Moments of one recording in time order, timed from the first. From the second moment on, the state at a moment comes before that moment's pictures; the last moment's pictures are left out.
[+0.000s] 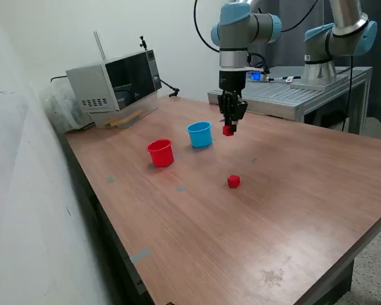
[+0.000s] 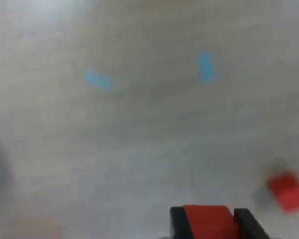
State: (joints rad) arm 0.03 -1.05 1.66 -2.39 -1.63 3.39
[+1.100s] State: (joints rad) arm -0.22 -0.83 1.28 -2.38 -1.66 3.33
